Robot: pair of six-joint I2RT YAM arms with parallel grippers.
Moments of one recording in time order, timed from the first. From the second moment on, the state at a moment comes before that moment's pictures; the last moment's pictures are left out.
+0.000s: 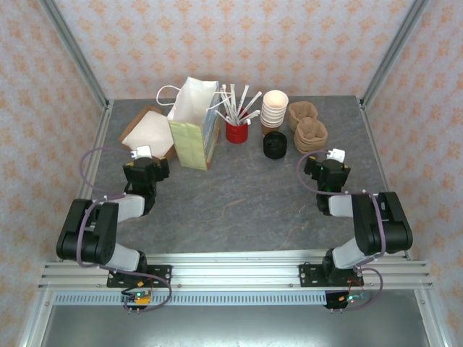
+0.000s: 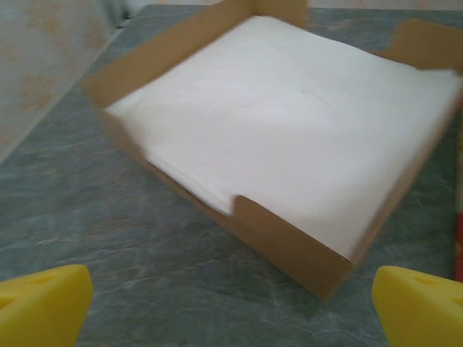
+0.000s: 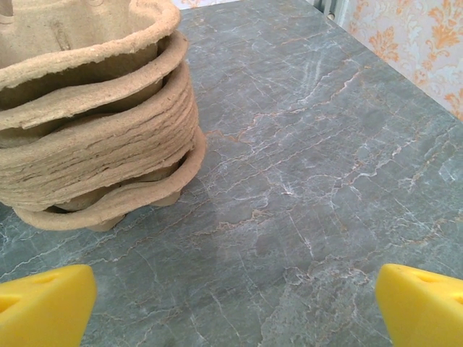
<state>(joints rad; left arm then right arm) -0.04 1.42 0.46 0.47 -0.41 -0.14 0.05 1.50 0.40 0.65 0.31 0.17</state>
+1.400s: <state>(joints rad) -0.51 1.27 1.42 -0.57 0.03 -0.33 0.24 2.09 2.10 -0.77 0.15 0.40</state>
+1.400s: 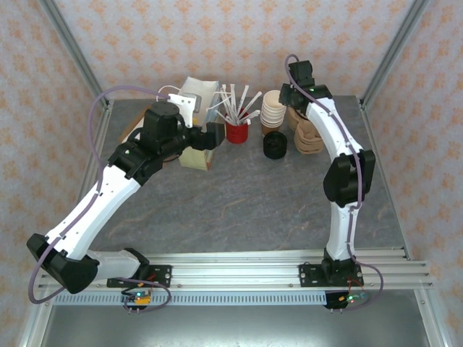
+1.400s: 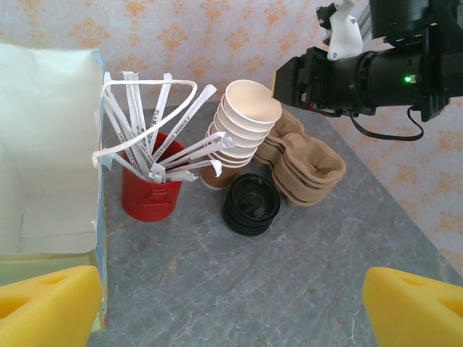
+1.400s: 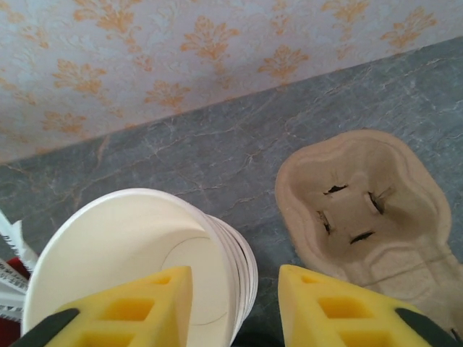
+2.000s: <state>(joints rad) -0.52 1.29 1.43 -0.59 0.00 -0.33 0.24 2.20 2.24 -0.86 0.14 0.37</state>
